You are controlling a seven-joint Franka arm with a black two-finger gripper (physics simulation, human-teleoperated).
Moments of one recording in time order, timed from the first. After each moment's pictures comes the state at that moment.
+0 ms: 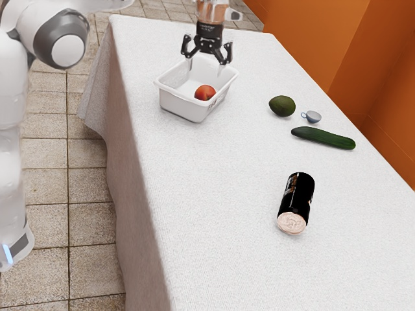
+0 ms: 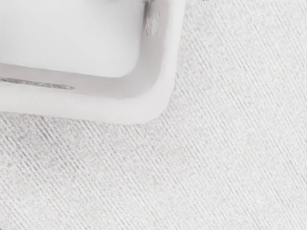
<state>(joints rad) 0.11 0.14 0.38 -1.41 -0.23 1.49 -0.56</state>
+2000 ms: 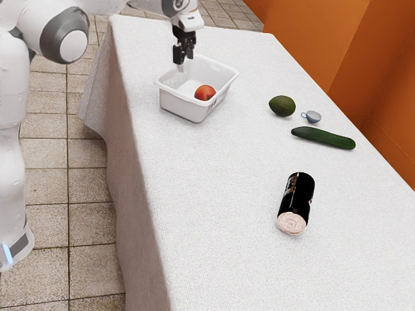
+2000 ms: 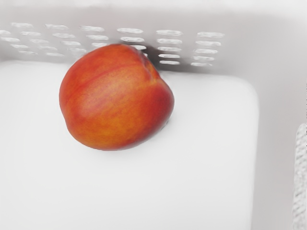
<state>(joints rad) 0.22 0.14 0.47 -1.64 -0.20 1.96 1.32</state>
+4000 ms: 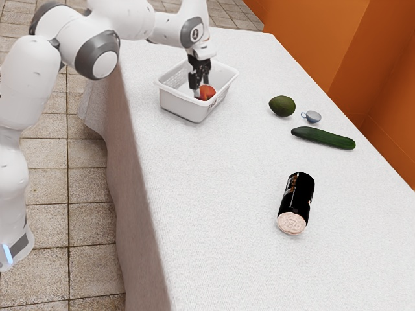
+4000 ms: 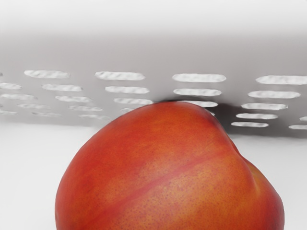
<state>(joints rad) 0.31 0.40 0.35 -1.53 -0.39 2.11 1.43</state>
